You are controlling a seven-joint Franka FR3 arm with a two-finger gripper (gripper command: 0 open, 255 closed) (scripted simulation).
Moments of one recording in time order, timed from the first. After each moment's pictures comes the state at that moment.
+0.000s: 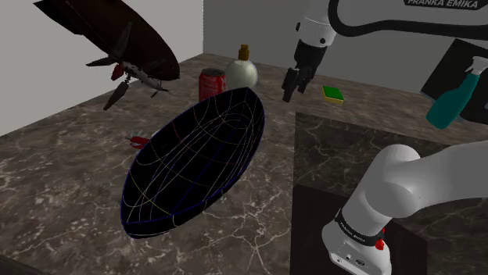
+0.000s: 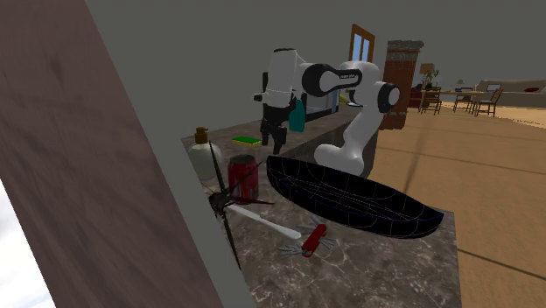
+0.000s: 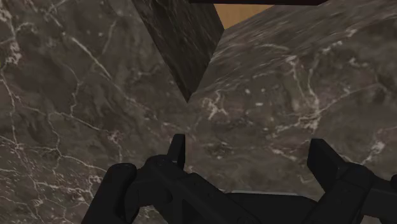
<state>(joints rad) 0.01 -0.80 0.04 -2.40 -0.07 1.71 0.03</state>
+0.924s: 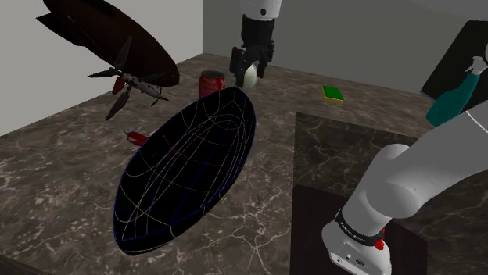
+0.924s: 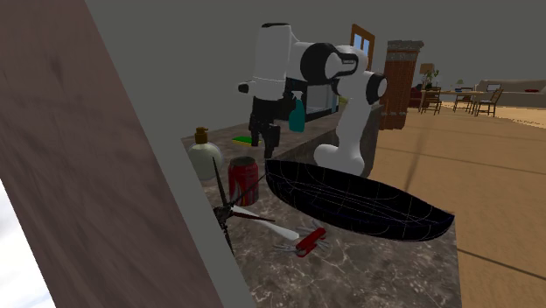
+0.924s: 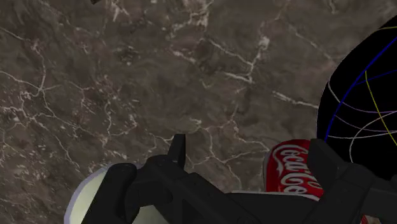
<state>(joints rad) 0.04 -0.41 0.25 -1.98 -0.05 1.64 0.24</state>
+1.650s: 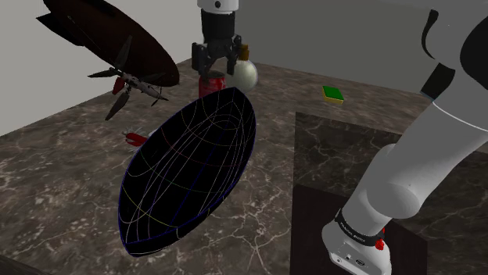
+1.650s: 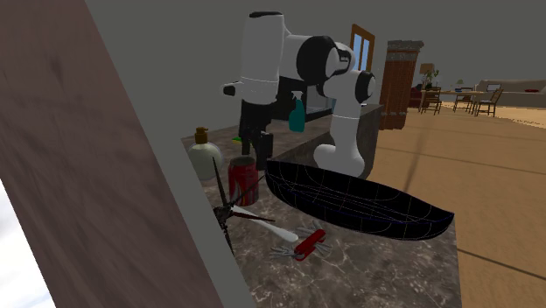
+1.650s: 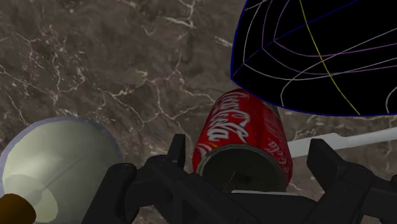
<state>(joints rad) 0.06 -0.13 0.36 -1.71 -0.11 1.59 0.38</state>
